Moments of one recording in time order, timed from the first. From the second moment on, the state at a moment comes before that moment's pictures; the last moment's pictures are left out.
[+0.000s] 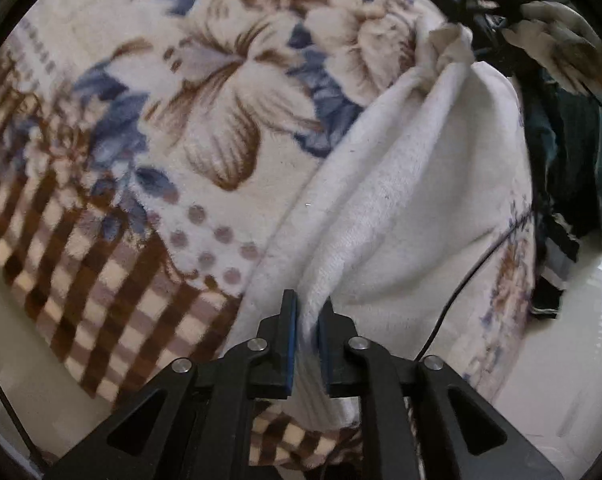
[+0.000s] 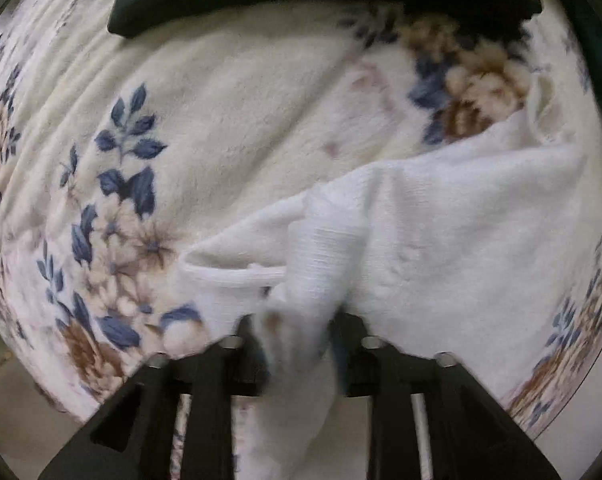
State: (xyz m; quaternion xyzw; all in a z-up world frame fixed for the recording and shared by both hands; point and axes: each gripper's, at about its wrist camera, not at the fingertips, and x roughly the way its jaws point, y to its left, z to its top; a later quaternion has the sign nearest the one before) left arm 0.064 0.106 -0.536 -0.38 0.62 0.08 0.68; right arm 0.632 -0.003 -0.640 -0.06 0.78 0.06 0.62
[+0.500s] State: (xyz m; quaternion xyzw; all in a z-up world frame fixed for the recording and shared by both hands) left arm 0.087 0.097 -0.541 -0.29 0.68 -0.01 0.67; right arm 0.346 -0.275 -0.600 0.18 0.82 0.01 0.54
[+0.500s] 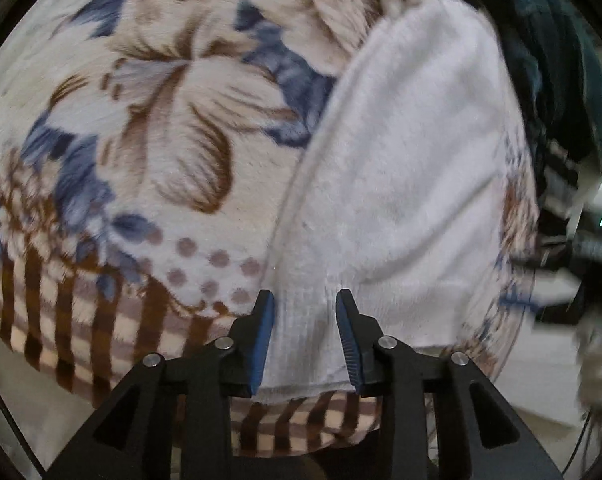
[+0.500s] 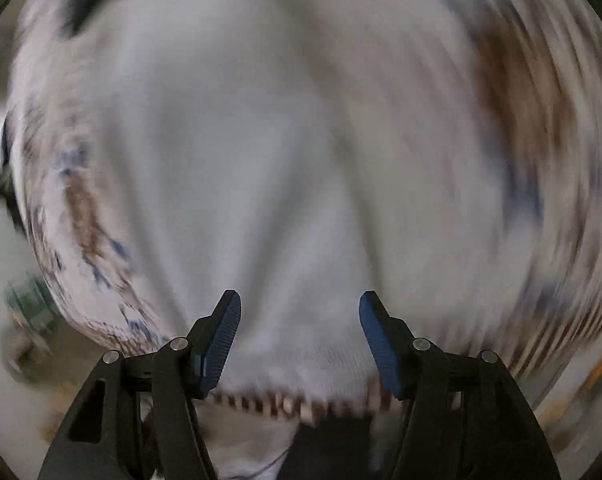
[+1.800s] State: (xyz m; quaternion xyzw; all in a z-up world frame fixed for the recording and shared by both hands) left arm 0.084 0.055 -0.534 -0.19 0.69 0.00 0.70; right arm 0.084 -0.371 -0.667 0.37 0.77 -0.02 0.52
